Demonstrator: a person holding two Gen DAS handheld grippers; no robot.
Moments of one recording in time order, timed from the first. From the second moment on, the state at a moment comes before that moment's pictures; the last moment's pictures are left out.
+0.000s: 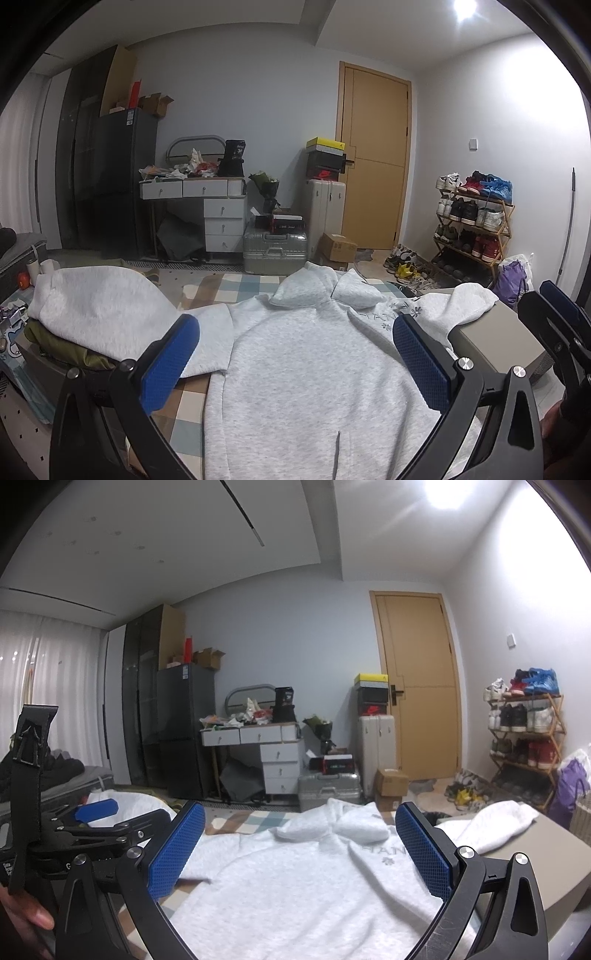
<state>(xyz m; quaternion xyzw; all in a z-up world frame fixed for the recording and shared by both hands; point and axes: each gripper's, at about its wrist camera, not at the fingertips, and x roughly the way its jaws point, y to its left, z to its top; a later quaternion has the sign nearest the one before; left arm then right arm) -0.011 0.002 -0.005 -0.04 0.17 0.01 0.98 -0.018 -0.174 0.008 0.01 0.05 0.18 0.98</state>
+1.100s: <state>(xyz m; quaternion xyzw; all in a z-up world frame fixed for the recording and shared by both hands) -0.008 -0.003 -0.011 -0.04 0.18 0.00 0.98 -0.014 -0.183 0.006 0.02 0.05 0.17 0.98</state>
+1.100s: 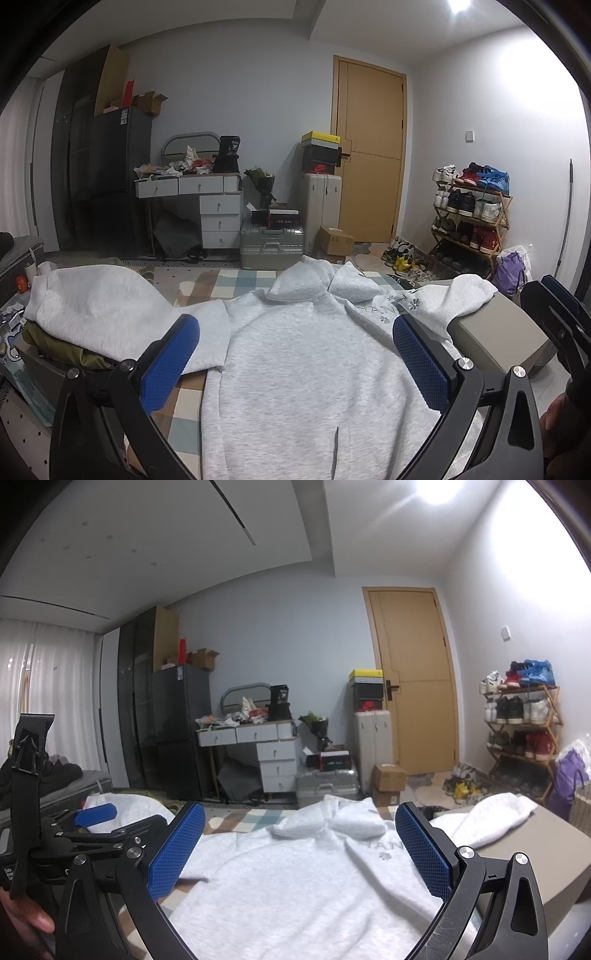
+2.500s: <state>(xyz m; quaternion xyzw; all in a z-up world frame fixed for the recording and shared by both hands) 0.128 -0.053 -0.095 0.04 0.35 -0.02 0.94 0.413 -0.580 -0.128 0.17 0.42 -0.13 0.88</state>
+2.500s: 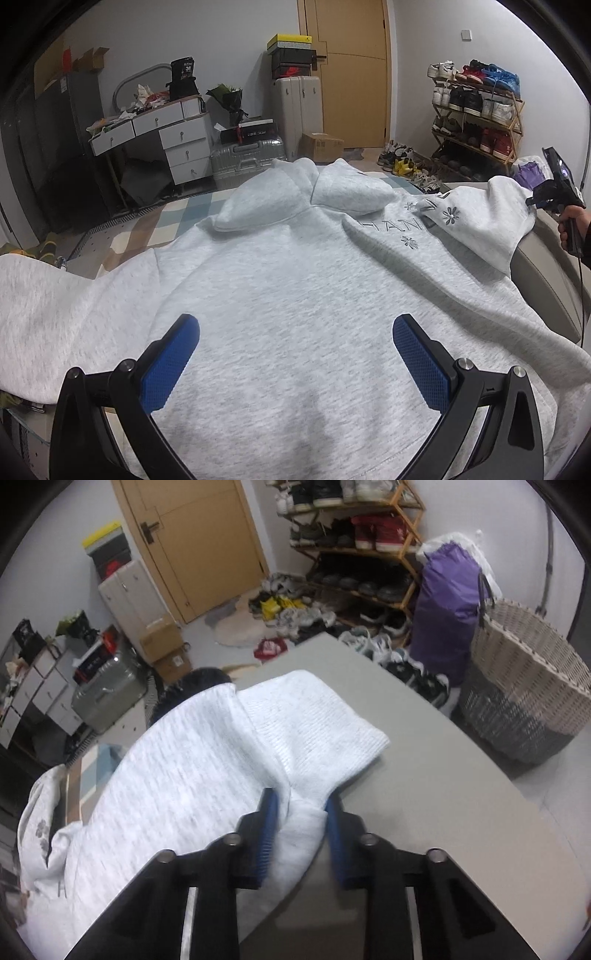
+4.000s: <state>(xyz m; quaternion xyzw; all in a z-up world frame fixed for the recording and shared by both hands) 0.046 0.093 -0.077 -0.07 0.26 0.08 0.96 0.310 0.015 -0.175 0.08 0.50 0.36 0.78</state>
